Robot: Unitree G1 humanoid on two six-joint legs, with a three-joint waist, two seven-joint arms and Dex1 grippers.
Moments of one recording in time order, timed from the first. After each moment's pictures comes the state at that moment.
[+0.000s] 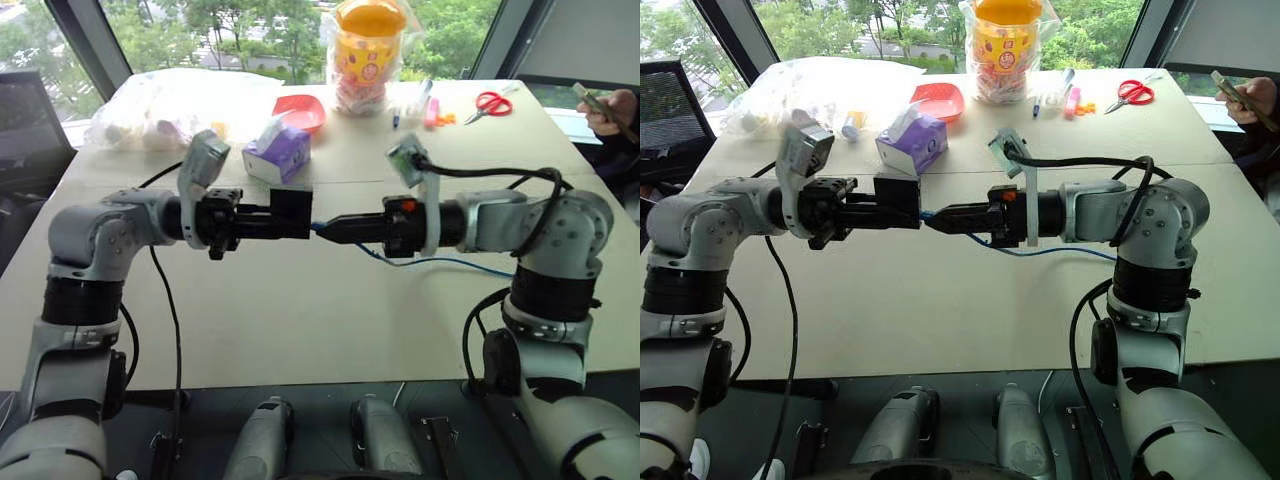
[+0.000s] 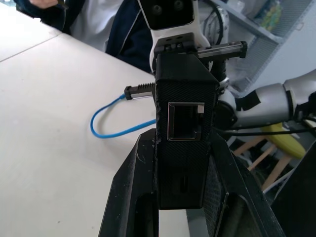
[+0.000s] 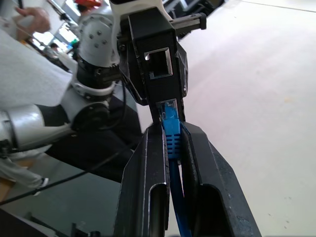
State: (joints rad) left arm -0.75 0.67 0.04 0.01 -0.84 1.00 -1.31; right arm -0.89 -0.37 -0.23 -0.15 1.02 1.61 0.68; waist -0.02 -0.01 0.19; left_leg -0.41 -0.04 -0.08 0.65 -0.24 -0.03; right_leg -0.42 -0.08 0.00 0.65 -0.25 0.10
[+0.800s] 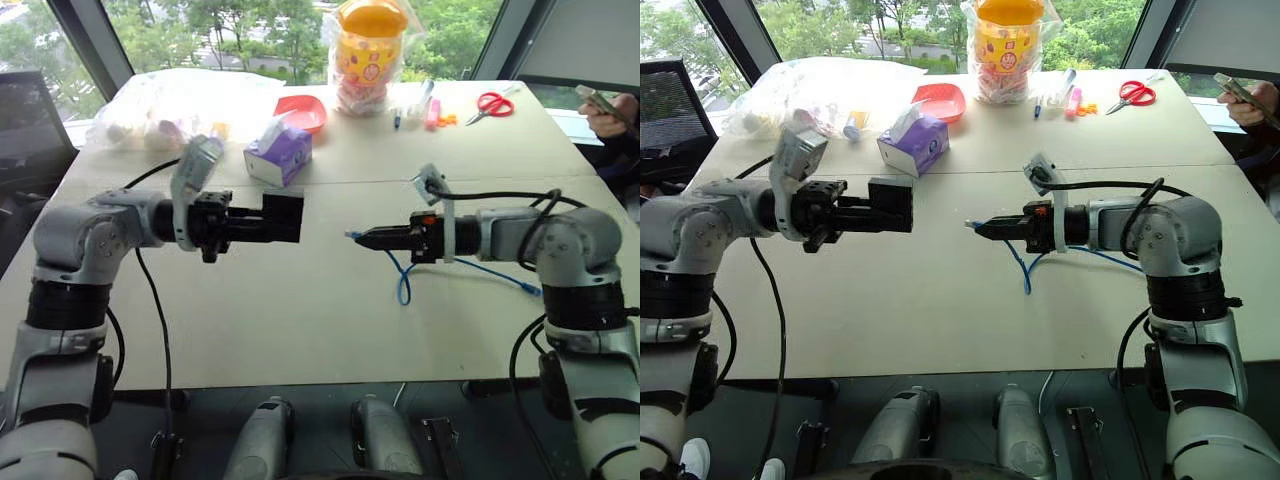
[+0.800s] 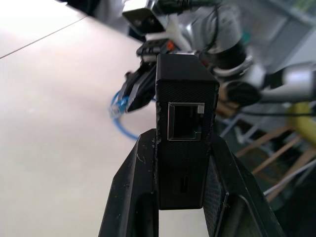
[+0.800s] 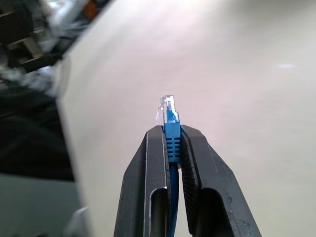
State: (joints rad) left arm -0.68 0.70 -0.05 0.02 -0.66 0.81 -1.27; right arm -0.73 -0.60 0.03 0.06 0.70 1.16 0.71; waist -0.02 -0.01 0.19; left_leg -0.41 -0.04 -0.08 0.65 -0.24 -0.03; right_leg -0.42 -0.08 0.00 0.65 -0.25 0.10
